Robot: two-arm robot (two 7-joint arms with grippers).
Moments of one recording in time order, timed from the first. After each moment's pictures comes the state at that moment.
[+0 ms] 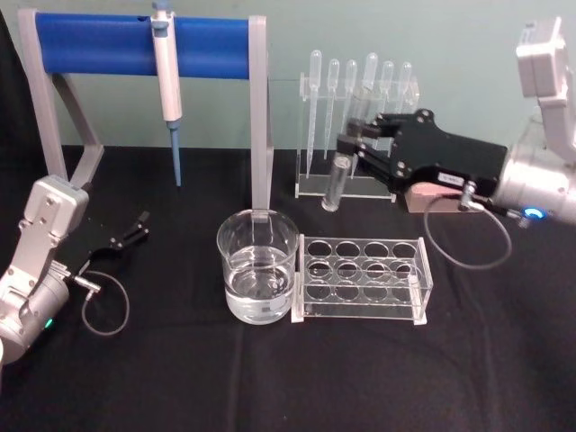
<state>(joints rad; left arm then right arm) -0.20 0.60 0.45 -1.41 -0.25 -0.12 0.03 0.55 0.63 -0.52 -1.52 0.59 0.02 0.77</state>
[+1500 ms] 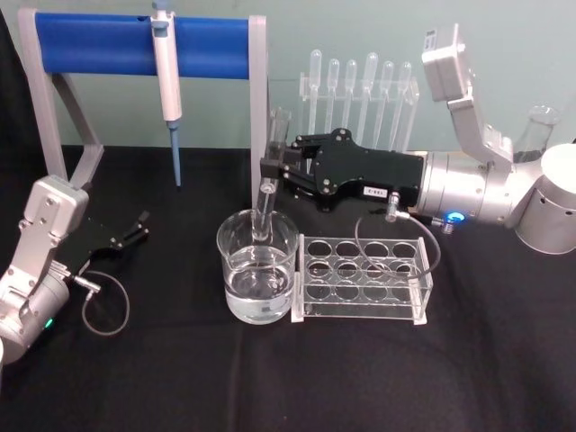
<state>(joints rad) -0.20 0.60 0.45 -1.41 -0.25 -0.12 0.03 0.68 0.50 -0.68 -1.39 0.64 0.04 0.84</state>
